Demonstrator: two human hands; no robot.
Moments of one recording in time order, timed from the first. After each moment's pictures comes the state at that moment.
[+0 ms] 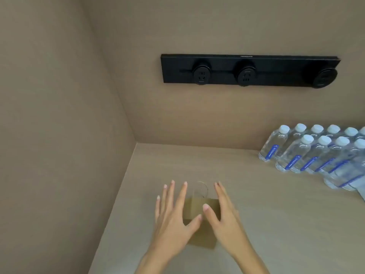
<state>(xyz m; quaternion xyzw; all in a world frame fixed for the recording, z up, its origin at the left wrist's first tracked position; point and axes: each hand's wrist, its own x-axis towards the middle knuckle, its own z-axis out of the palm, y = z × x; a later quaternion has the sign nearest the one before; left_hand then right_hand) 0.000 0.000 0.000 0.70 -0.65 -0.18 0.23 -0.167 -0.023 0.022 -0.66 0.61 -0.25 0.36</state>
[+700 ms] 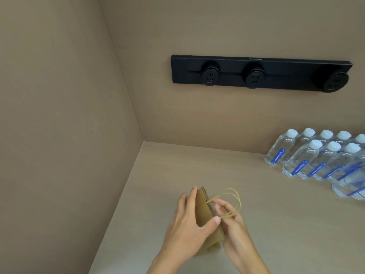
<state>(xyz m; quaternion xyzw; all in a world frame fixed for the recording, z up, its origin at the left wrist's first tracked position) -0.028 0.010 0.037 0.70 -0.55 -0.37 0.25 -0.166 -0.015 0.037 -0.23 0.47 -0.45 0.73</state>
